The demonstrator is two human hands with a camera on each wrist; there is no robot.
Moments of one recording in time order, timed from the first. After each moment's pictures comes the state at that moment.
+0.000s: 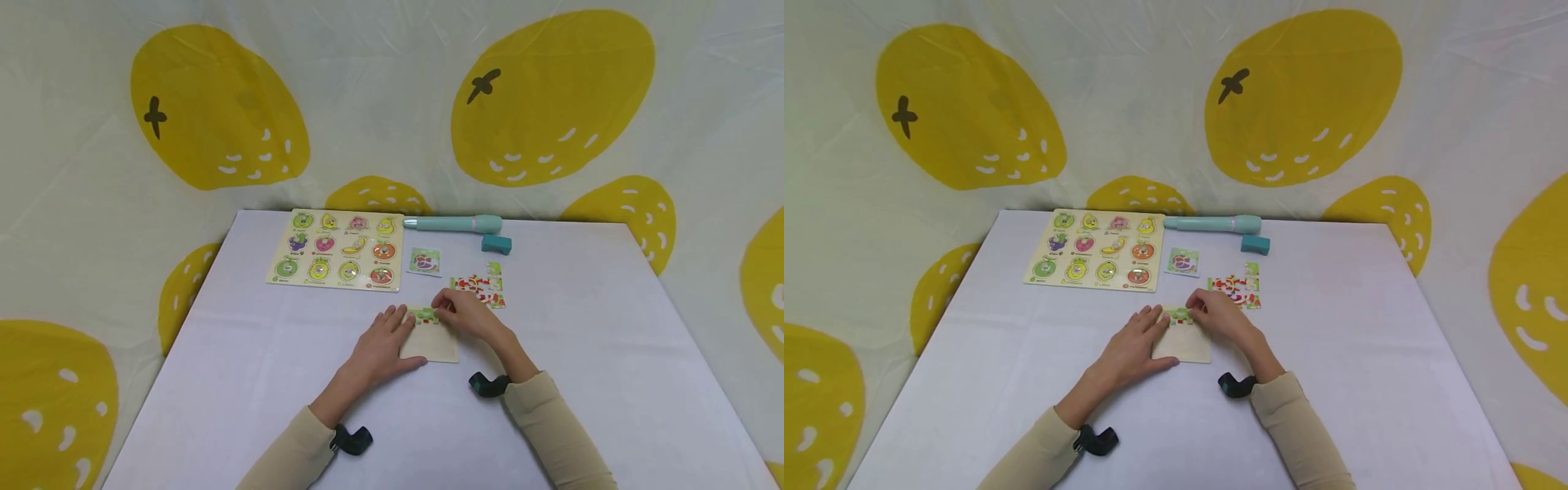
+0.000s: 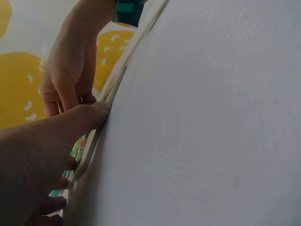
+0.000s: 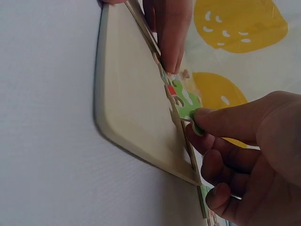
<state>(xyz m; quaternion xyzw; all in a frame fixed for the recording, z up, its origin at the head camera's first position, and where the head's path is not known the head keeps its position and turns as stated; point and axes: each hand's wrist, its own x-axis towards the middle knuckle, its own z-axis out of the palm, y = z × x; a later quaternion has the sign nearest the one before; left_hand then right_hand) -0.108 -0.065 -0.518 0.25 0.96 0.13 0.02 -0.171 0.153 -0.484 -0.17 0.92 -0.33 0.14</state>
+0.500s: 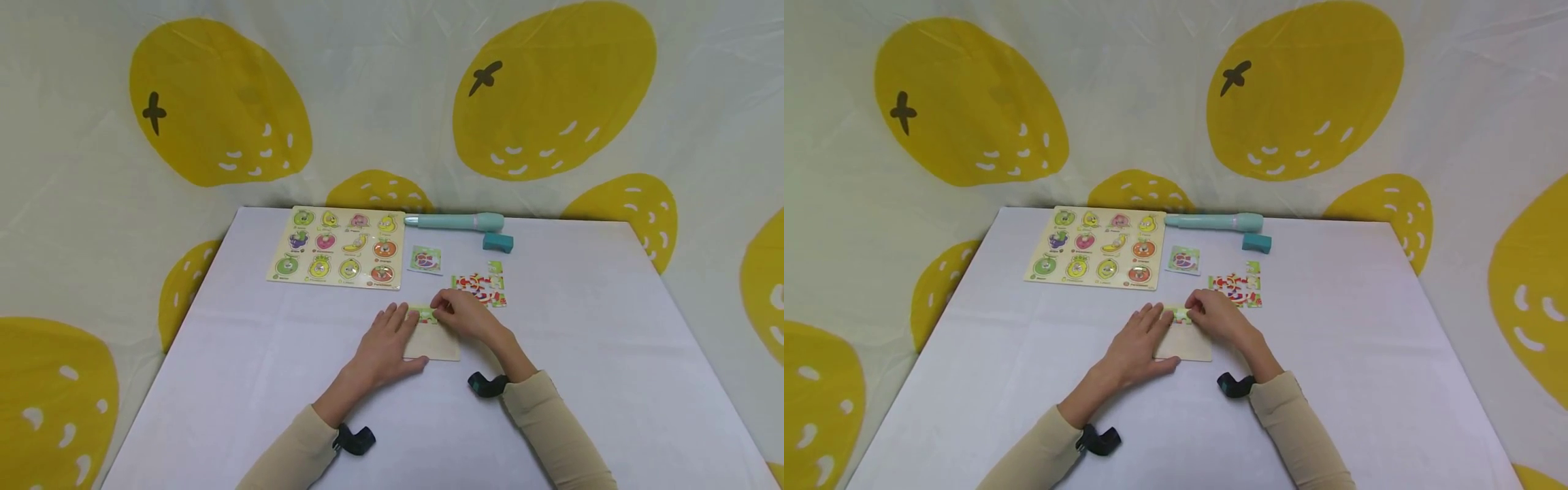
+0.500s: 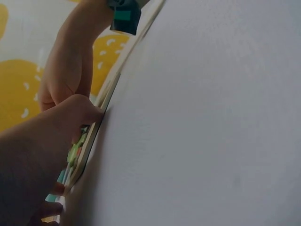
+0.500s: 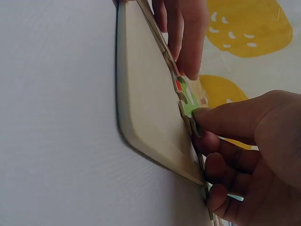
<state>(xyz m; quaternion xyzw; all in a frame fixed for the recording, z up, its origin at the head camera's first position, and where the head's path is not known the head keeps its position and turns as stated) -0.107 -0.060 -0.522 0.25 0.96 0.10 0.02 -0.174 0.150 -0.494 -0.17 0.93 -0.30 0.14</state>
